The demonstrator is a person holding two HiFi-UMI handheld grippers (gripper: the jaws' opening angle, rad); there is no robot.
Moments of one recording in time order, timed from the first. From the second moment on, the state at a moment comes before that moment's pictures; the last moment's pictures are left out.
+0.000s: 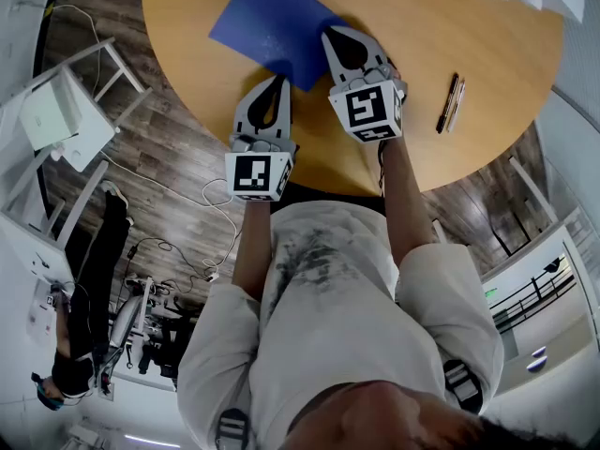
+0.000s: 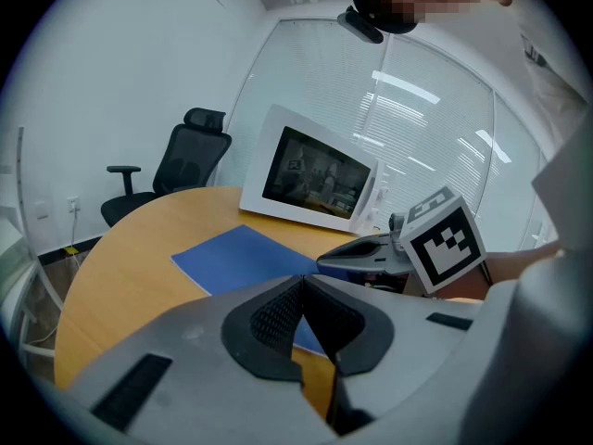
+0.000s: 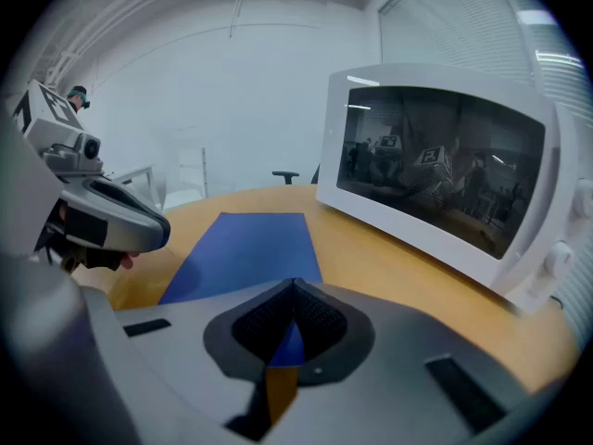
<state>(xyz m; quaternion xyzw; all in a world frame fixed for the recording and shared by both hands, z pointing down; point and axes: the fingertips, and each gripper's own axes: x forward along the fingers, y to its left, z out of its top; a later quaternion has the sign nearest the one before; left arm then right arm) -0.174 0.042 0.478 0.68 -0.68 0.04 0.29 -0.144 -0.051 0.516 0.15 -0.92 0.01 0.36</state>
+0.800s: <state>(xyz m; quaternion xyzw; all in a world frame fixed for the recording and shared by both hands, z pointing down) -0.151 0.030 0.488 0.69 -0.65 0.07 0.30 -0.117 -0.051 0.528 0.21 -0.89 0.06 0.39</state>
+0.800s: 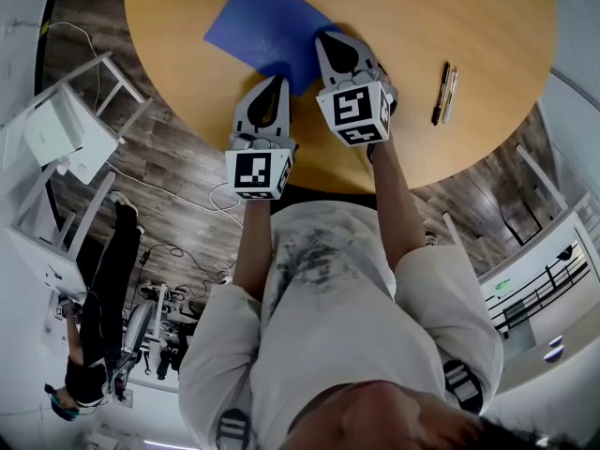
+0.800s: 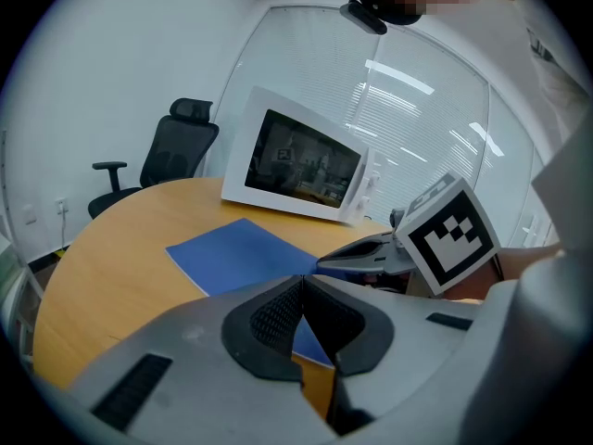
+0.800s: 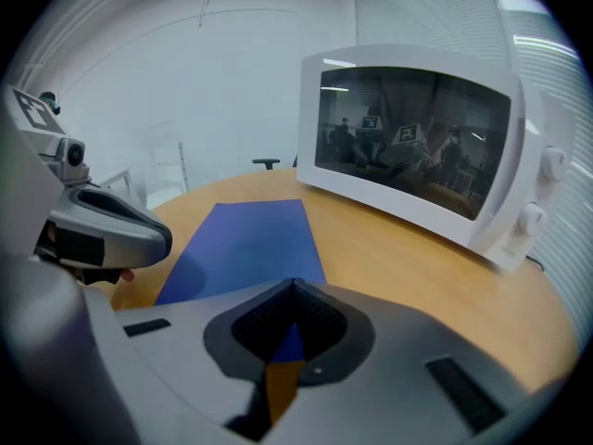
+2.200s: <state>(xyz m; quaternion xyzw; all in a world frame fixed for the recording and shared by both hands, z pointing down) -0.051 0.015 0.528 0.74 -0.52 0.26 0.34 0.027 -0.023 0.525 0.32 -0.85 0.13 0.41</state>
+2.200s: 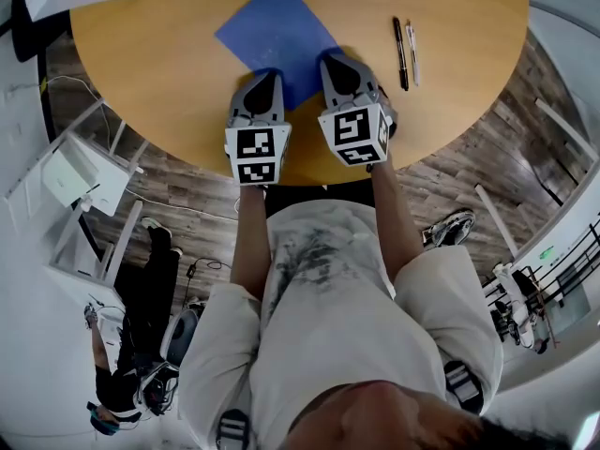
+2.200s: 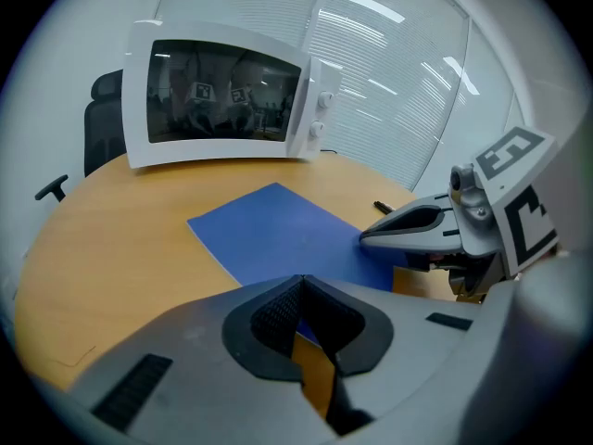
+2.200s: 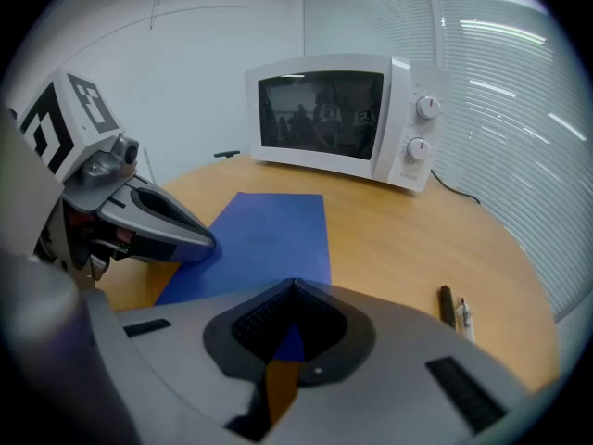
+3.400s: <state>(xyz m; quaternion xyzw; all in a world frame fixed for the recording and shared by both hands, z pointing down) 0.021 0.003 0.531 0.75 -0.50 0.28 0.33 0.109 0.007 0.529 0.34 -0.83 0.17 0.40</state>
